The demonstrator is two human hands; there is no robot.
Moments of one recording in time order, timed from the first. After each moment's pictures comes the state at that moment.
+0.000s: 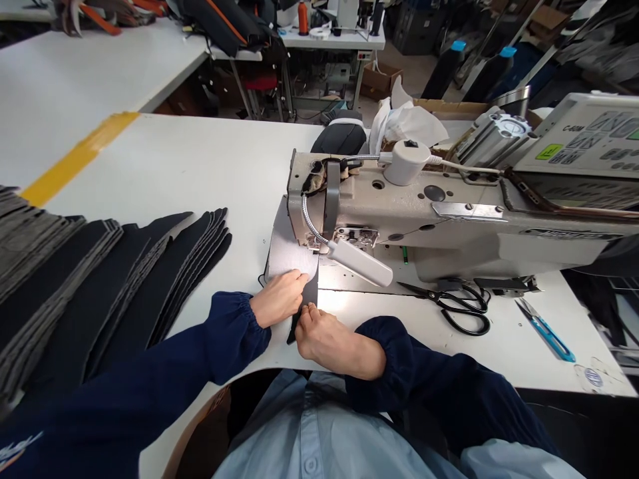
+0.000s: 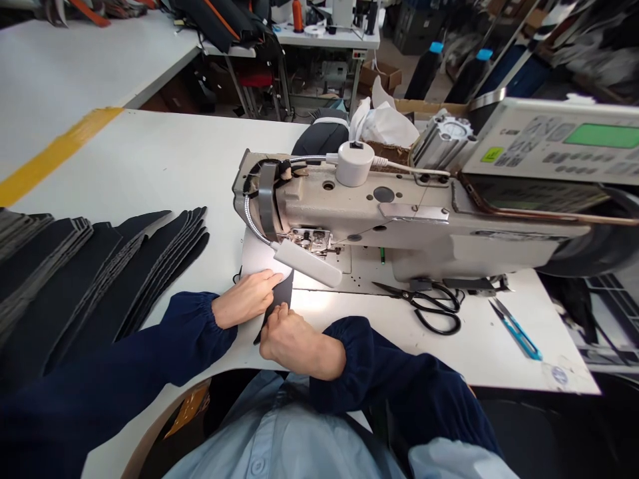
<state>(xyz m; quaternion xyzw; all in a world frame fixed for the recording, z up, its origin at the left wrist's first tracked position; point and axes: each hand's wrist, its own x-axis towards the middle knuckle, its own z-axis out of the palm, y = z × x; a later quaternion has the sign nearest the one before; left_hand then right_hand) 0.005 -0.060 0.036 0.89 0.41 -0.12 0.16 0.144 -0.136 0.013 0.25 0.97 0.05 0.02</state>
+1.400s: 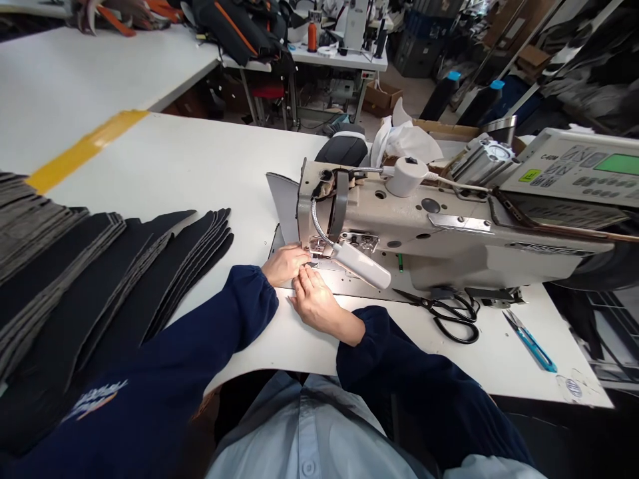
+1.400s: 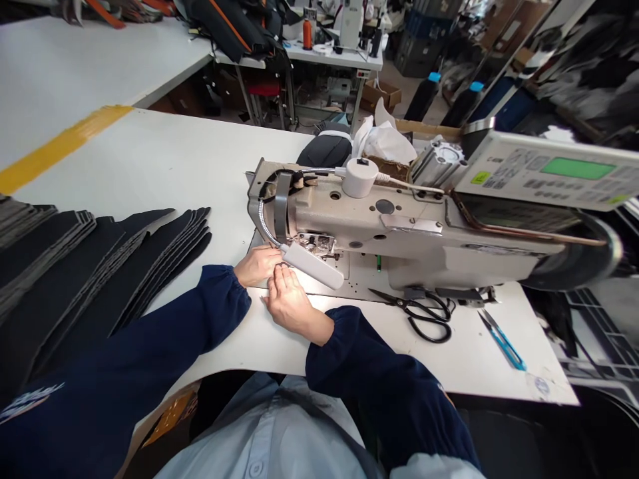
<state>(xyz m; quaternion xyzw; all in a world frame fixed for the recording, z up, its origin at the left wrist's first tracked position) -0.001 0.008 -0.017 0.93 0.33 0.10 0.10 0.138 -0.085 -0.047 0.42 0.90 0.00 -0.13</state>
